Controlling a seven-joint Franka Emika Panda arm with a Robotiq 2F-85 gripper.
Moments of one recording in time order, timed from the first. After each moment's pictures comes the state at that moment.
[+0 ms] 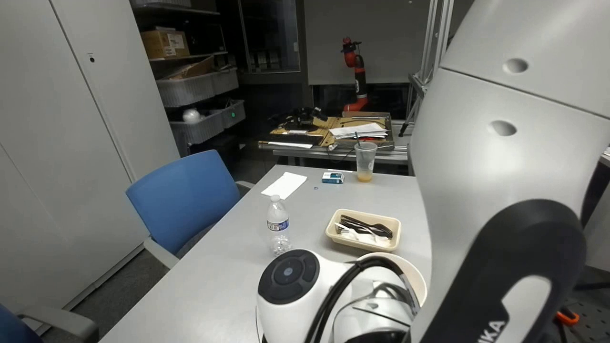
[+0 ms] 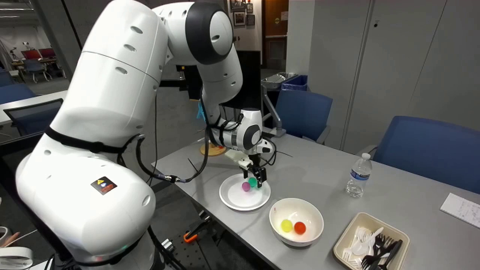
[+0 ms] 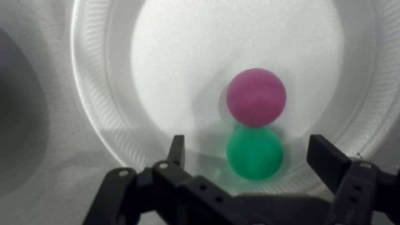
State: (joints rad) arm 0.47 0.68 0.00 -2.11 -0.09 2.73 0.42
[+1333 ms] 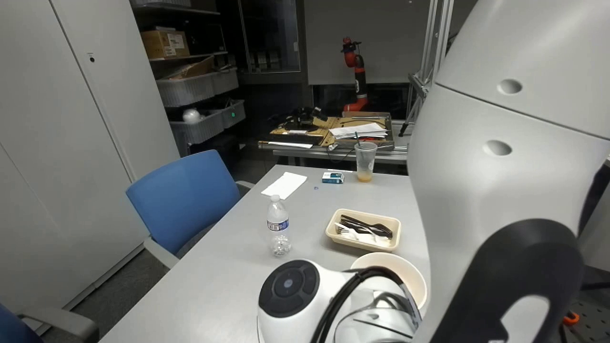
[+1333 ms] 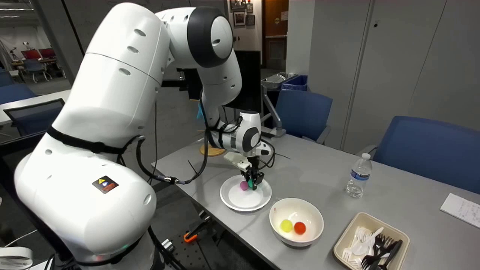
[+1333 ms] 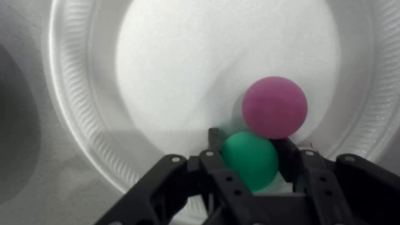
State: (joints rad) arm 0.49 0.70 -0.01 -2.10 -0.09 2.73 0.43
